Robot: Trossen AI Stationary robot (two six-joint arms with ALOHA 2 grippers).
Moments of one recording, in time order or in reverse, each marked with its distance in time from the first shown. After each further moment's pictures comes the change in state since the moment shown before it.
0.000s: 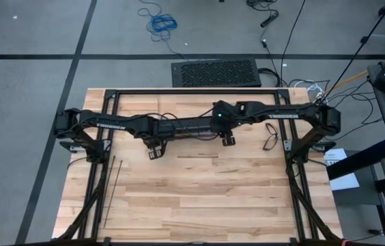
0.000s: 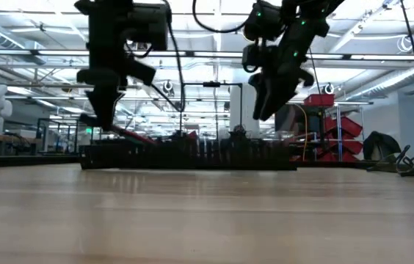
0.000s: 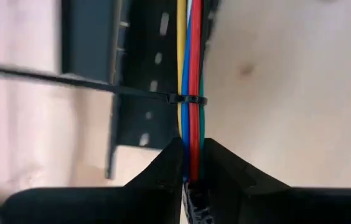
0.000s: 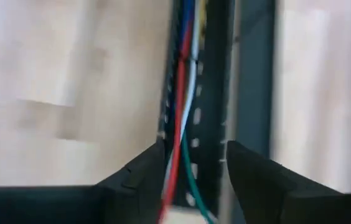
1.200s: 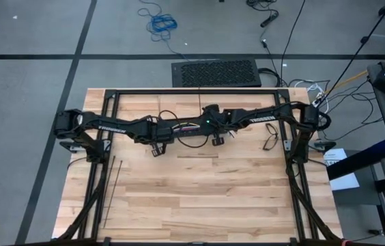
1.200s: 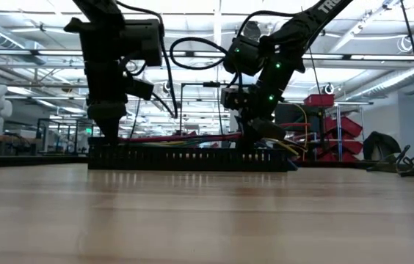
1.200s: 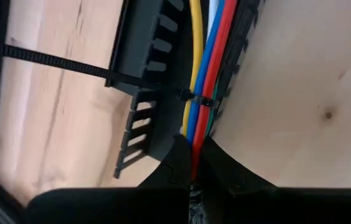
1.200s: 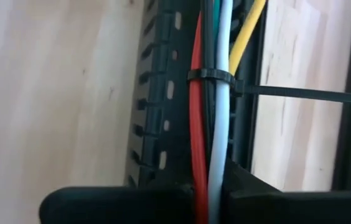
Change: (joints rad) left arm 0.002 0.002 -0.180 0.213 -0.216 -0.109; right arm -0.012 0.248 -0.026 0.298 0.246 -0.137
